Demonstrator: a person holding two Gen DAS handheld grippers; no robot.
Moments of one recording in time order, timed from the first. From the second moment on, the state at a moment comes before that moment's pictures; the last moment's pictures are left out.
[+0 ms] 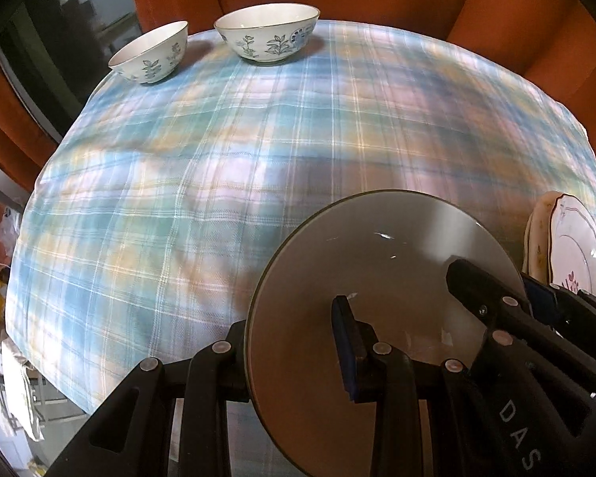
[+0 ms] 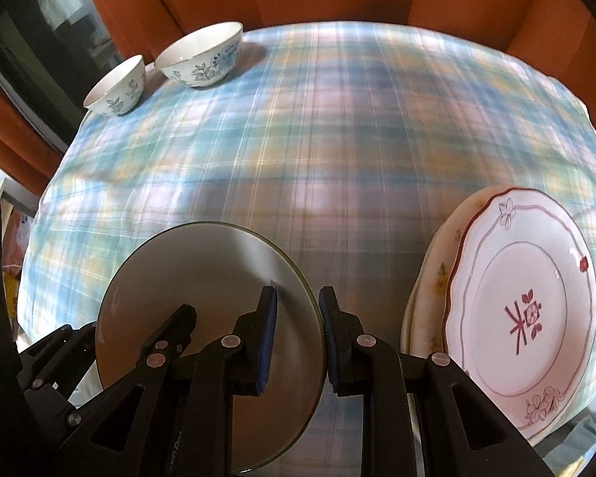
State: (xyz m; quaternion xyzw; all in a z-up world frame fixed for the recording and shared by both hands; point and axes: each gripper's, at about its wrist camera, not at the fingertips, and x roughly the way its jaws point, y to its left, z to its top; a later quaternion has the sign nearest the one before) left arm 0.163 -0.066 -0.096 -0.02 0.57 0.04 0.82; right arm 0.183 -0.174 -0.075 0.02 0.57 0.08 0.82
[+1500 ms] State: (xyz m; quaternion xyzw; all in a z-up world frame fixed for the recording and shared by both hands) left arm 0.182 0.082 -0.061 -0.03 0.51 -0.02 0.86; right arm 0.206 -0.040 -0.032 0.00 0.52 0.05 0.86
